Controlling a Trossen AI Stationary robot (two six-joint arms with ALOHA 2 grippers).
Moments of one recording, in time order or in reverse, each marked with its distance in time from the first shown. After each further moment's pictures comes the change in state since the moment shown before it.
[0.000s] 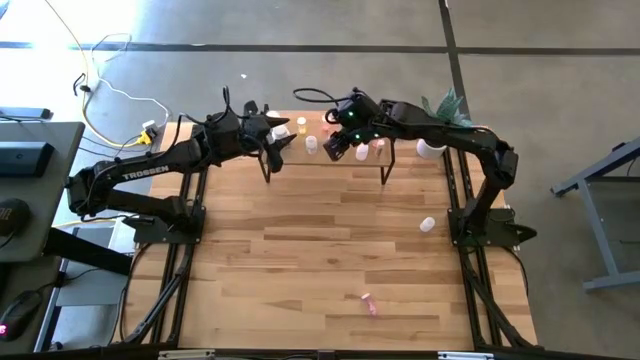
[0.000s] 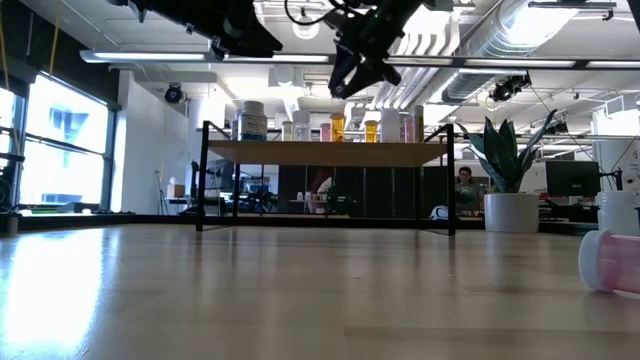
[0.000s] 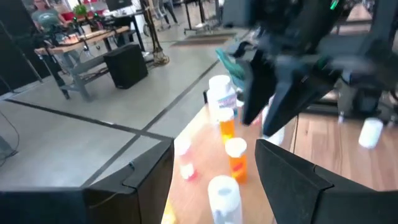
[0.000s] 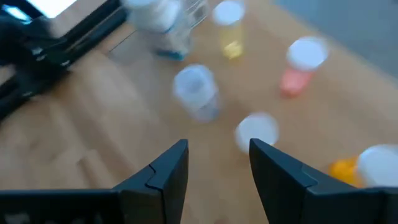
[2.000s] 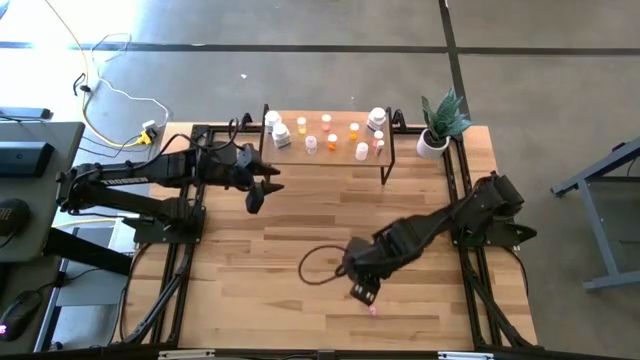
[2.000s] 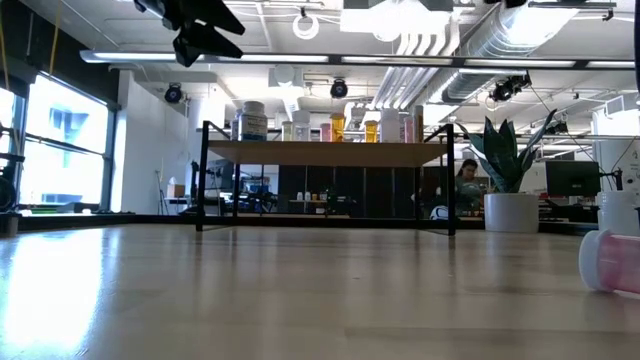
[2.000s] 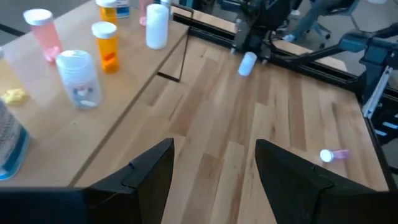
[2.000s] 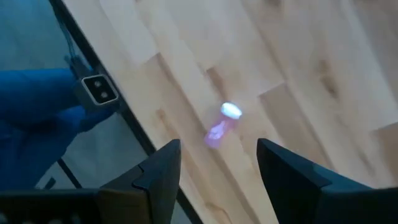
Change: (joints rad) left arm -0.264 -0.154 0.000 -0.467 0.075 -0.395; right arm 0.807 0.053 0.000 -0.401 -0.162 0.635
